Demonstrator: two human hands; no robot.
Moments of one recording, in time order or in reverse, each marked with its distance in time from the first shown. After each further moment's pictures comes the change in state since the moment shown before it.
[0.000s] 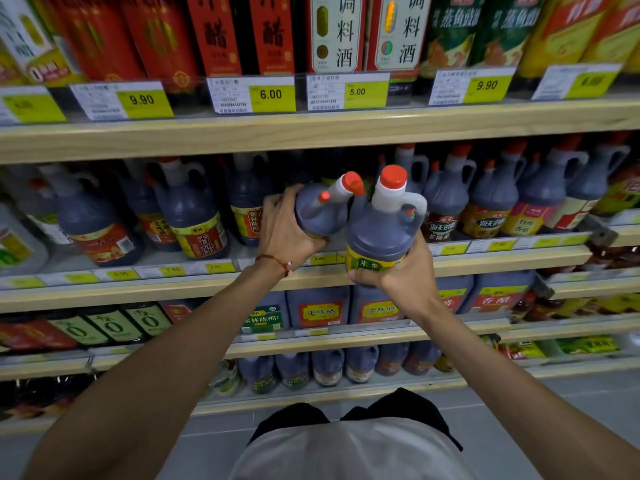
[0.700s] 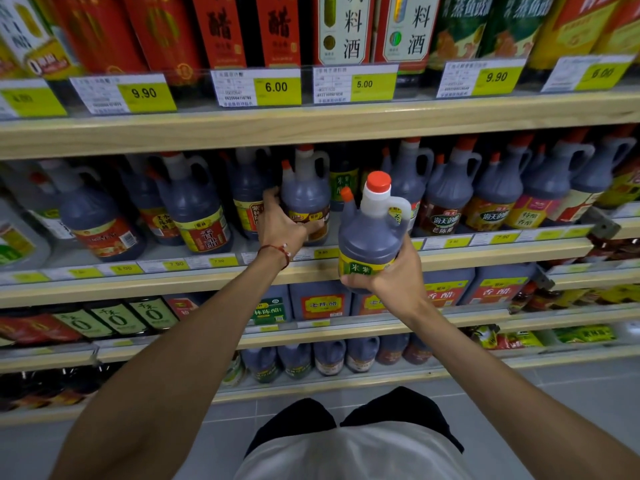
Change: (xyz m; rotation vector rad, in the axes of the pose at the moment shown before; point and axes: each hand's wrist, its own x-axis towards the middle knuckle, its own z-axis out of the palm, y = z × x) left_hand 0.009 -0.025 0.012 -0.258 0.057 -0.323; right_hand -0.009 0.007 0.017 -0.035 -0.017 0.081
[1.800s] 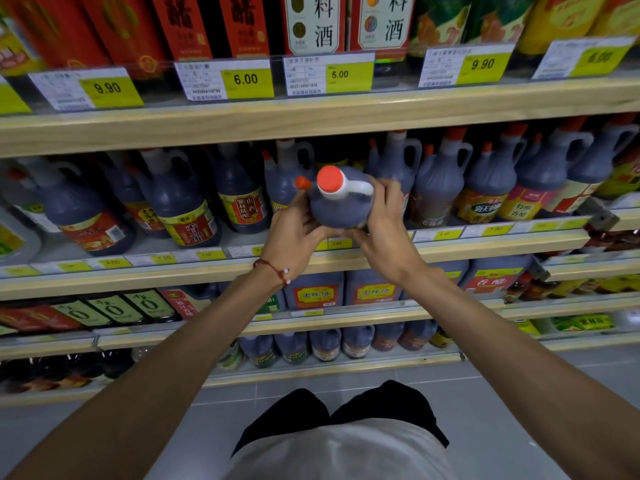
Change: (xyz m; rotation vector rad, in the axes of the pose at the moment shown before) left_hand -0.058 0.063 -0.001 -0.234 -0.336 0.161; right_hand 0.056 -0.010 -0.012 -0.451 -0.098 -0.443
